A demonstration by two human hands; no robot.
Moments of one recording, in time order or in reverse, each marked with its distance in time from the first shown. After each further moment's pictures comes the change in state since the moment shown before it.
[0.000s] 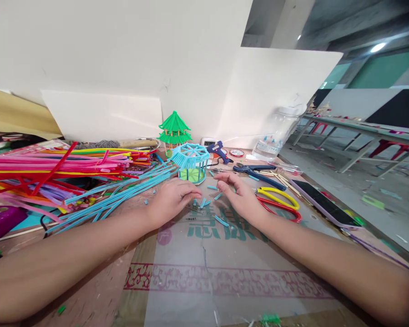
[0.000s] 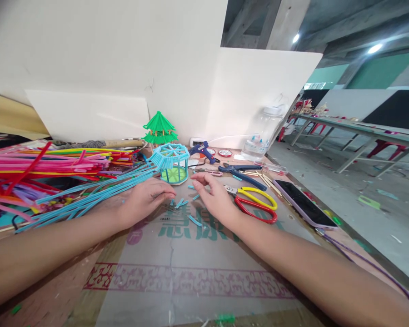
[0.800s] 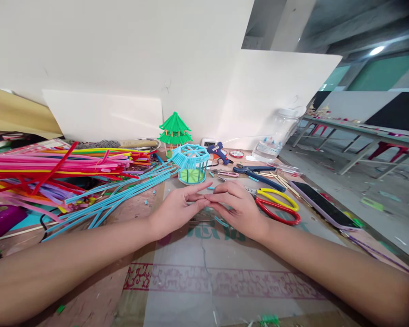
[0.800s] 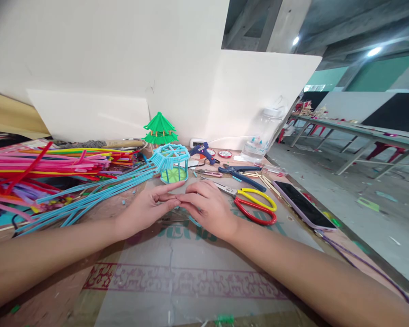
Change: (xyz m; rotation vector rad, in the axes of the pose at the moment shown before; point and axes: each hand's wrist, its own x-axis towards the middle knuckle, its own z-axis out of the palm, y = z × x) left_hand 0.000 0.038 0.005 -0.651 -0.082 -0.417; right_hand -0.013 -0.011 0.000 -0.372 0.015 -0.760
